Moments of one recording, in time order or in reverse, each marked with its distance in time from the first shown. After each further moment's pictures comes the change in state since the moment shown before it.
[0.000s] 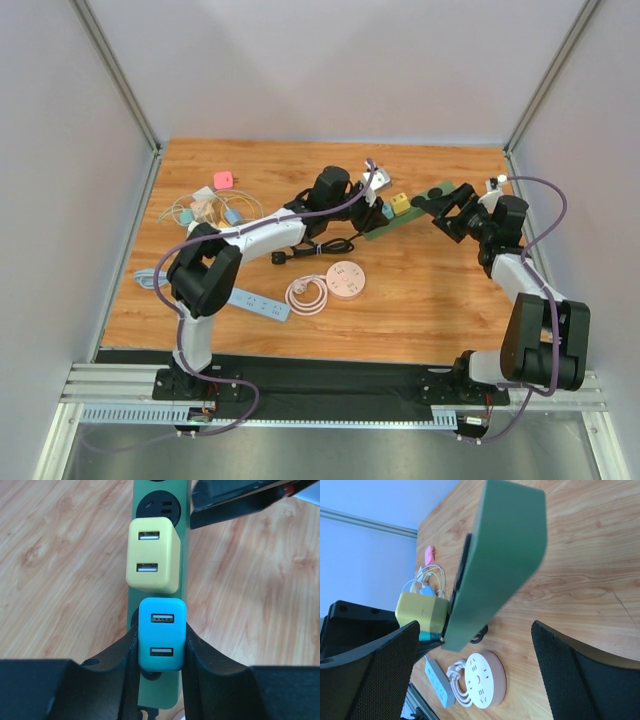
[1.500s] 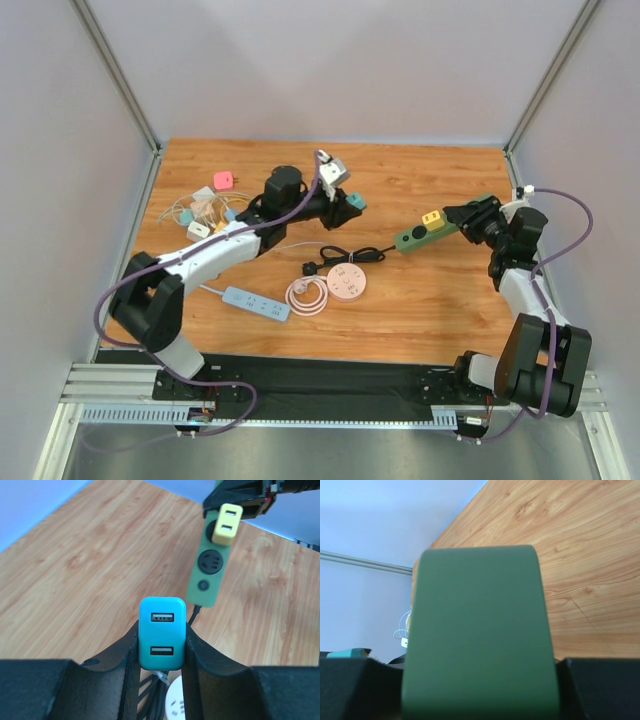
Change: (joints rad) left arm 0.064 -0.314 -0.257 0.101 0.043 -0.073; right arm -0.105 -0.123 -0.081 0.038 0.079 0.040
